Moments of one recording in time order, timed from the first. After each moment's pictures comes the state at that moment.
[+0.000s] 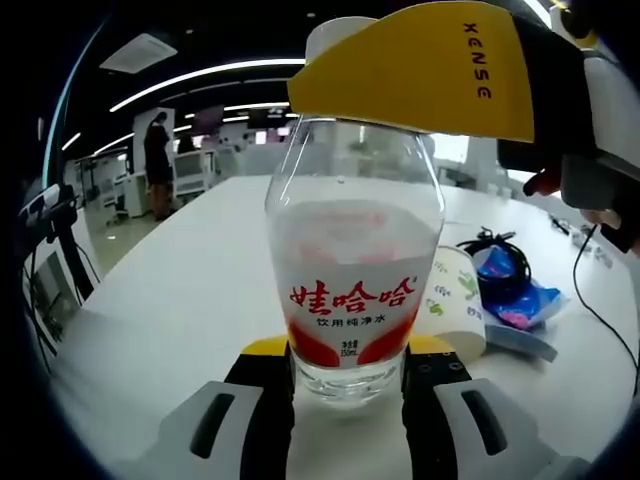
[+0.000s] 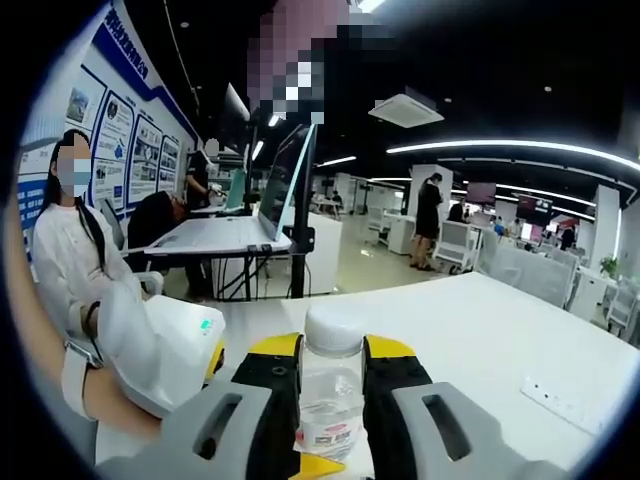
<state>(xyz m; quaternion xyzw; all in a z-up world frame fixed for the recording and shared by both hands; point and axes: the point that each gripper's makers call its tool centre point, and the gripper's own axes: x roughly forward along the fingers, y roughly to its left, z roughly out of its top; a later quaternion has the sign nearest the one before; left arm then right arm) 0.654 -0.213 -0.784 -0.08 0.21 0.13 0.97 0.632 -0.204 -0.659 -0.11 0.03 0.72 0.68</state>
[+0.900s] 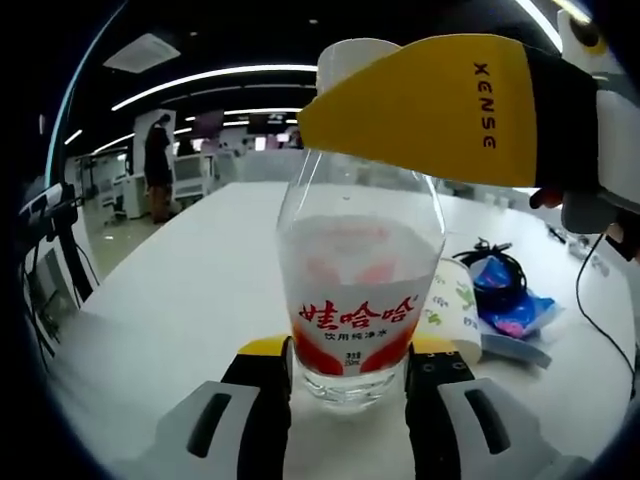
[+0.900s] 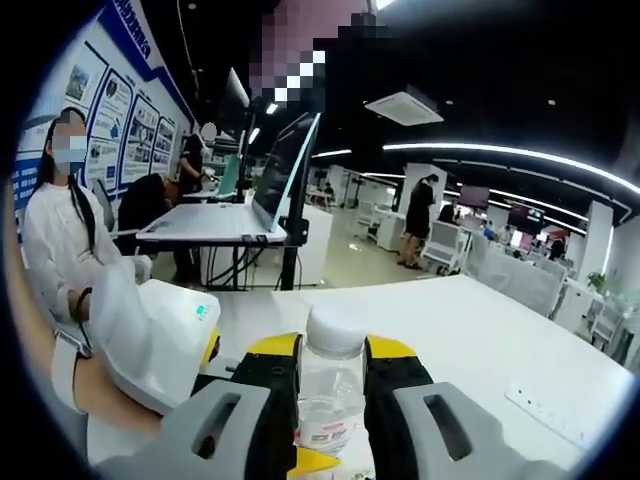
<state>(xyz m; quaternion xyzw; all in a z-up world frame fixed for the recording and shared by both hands) 0.653 -0.211 -0.774 -0.09 0.19 0.13 0.97 0.629 -0.204 -0.658 -0.15 0.01 0.70 0.70</state>
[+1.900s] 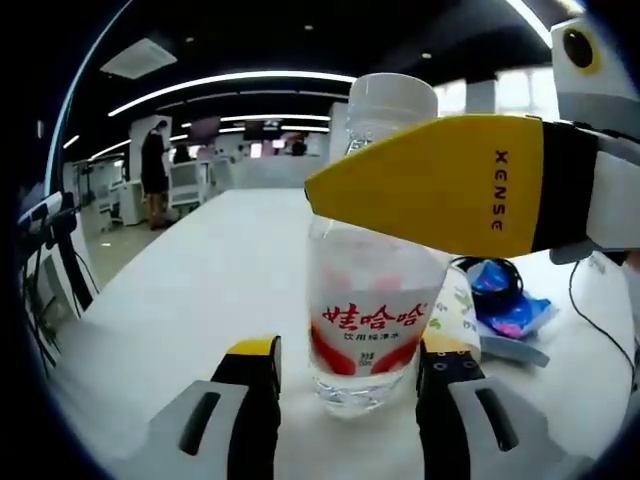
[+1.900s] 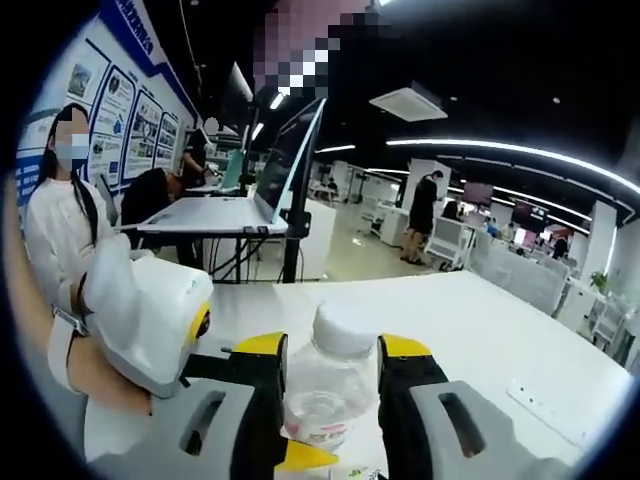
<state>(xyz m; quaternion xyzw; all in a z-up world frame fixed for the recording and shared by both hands) 0.650 -0.209 -0.768 -0.08 0.17 0.12 0.97 0.634 -0.204 -0.667 -0.15 0.03 0.71 0.69</state>
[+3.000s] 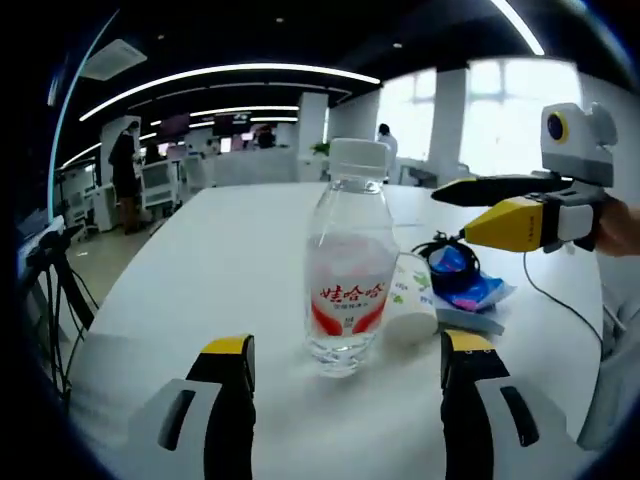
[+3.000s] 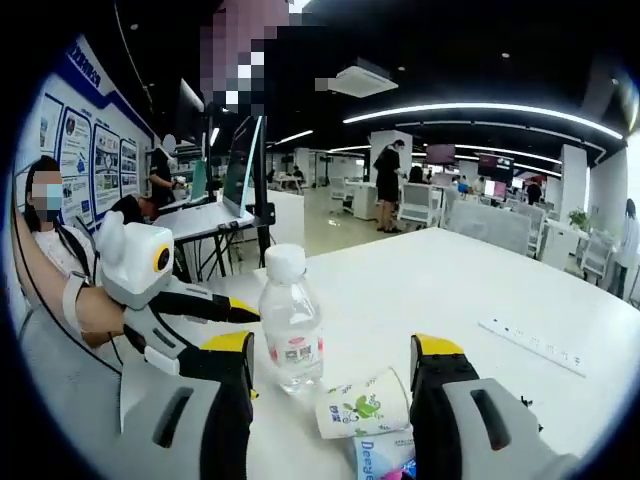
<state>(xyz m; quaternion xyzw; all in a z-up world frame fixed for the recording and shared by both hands) 0.607 -0.226 -0.741 -0.07 0.21 0.04 0.97 0.671 -0.294 -0.674 -0.11 0.13 0.66 0.73</state>
